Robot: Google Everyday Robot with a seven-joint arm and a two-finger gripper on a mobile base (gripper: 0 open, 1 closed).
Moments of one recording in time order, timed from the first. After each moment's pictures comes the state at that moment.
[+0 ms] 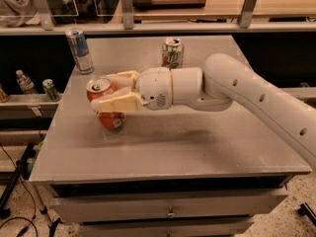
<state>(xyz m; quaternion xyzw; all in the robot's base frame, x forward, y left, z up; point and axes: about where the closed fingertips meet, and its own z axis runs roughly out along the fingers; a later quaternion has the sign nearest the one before) 0.502 0.104 0.913 -0.50 0.53 0.49 0.48</state>
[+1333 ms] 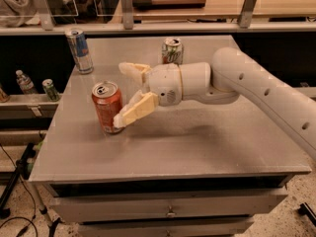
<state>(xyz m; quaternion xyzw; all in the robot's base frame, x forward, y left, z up) 0.510 0.084 0.909 -0.53 0.52 0.49 0.46</state>
